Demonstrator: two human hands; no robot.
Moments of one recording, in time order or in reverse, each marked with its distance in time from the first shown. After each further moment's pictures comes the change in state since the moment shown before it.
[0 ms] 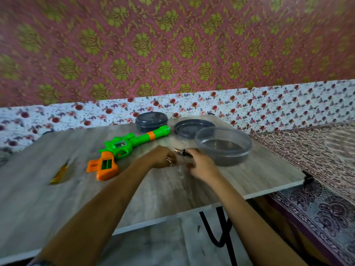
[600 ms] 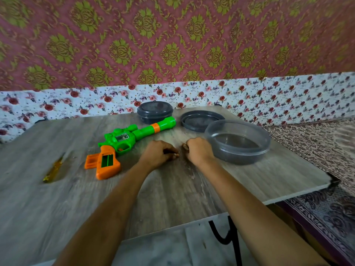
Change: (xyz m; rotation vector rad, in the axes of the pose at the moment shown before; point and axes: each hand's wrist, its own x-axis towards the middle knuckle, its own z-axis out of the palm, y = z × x) left_hand 0.007 -0.040 0.023 -0.240 0.297 -0.002; right_hand 0.064 -0.018 0.025 -0.393 0.017 0.036
